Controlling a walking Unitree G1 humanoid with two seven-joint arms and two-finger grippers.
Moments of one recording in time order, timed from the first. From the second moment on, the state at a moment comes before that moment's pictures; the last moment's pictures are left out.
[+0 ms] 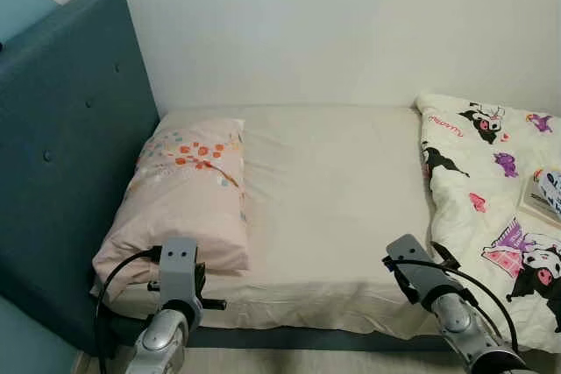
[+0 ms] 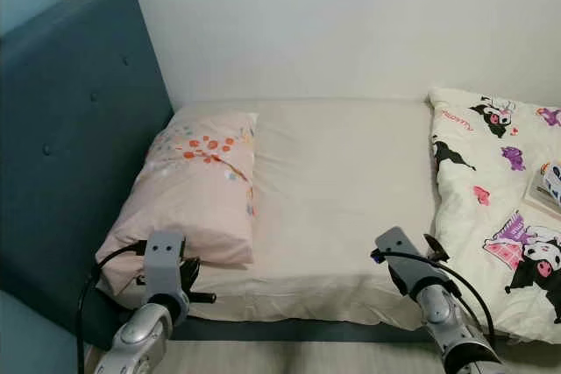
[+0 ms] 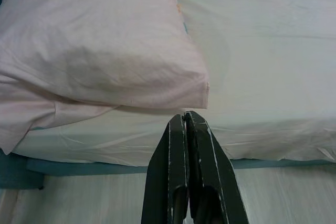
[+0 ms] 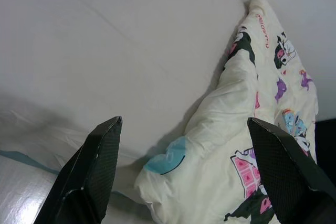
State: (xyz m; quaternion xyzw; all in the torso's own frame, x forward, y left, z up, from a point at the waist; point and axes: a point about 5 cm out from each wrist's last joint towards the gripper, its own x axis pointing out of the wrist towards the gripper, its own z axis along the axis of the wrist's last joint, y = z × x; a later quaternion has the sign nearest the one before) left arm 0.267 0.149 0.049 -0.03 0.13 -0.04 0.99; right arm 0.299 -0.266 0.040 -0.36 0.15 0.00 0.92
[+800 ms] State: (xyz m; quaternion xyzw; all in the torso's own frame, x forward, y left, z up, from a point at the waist) left arm 0.267 0.149 0.049 -0.03 0.13 -0.04 0.99; right arm 0.299 -0.266 0.040 -0.36 0.15 0.00 0.92
